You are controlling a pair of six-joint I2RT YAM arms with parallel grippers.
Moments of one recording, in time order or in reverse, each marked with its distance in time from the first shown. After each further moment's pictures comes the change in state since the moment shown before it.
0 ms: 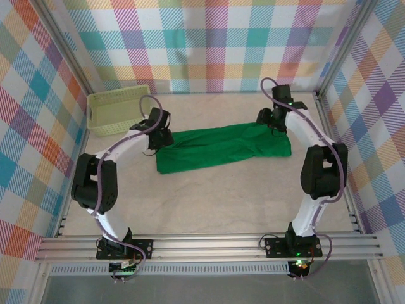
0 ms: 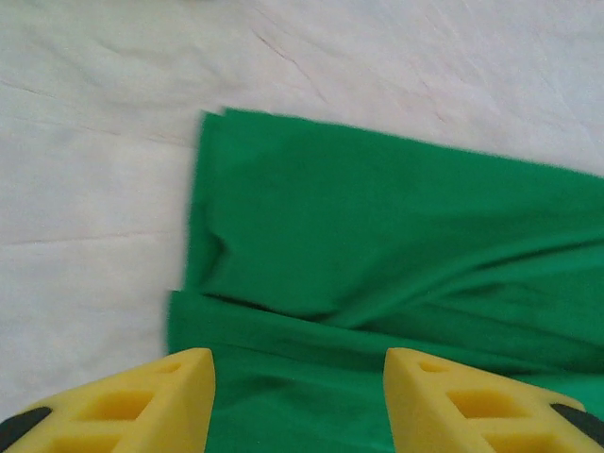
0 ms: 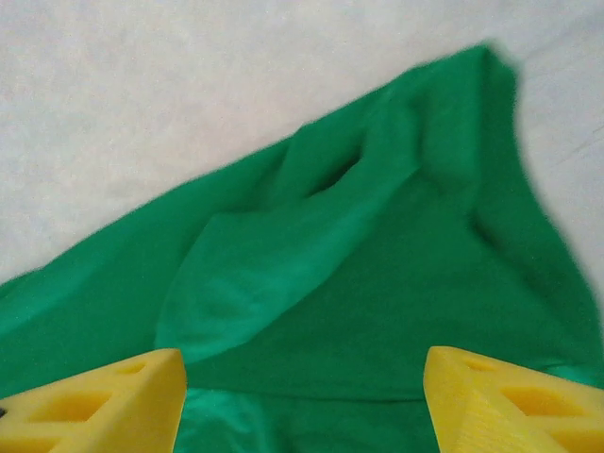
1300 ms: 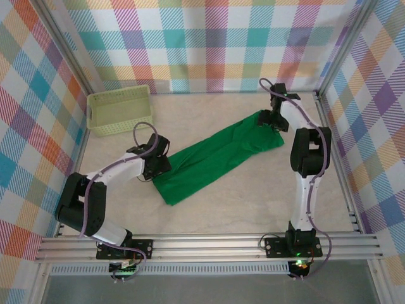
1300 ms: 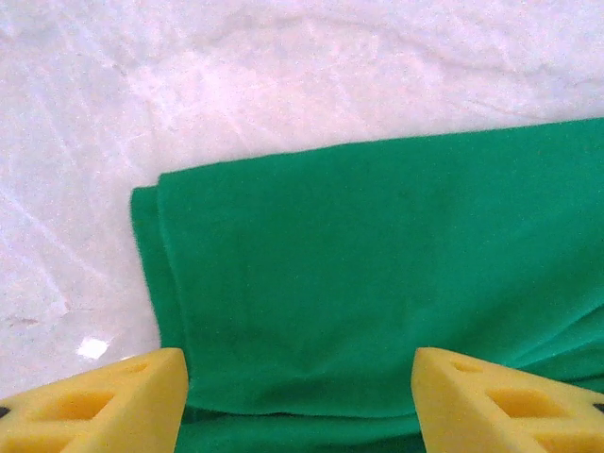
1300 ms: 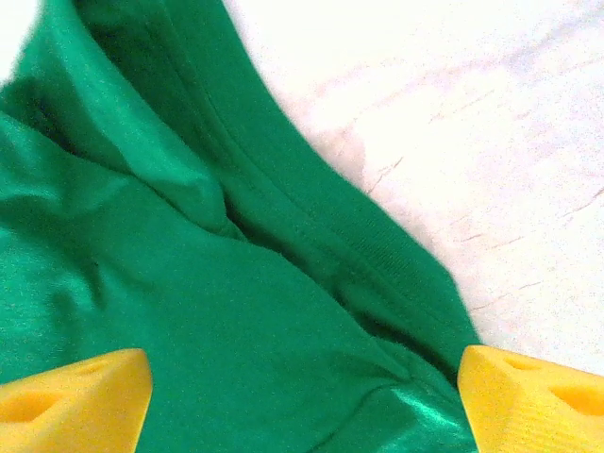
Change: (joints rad) left arm -0.082 -0.243 -0.355 -0.070 -0.021 -0.216; right arm -0.055 0.341 0.345 -0.199 0.061 -0.115
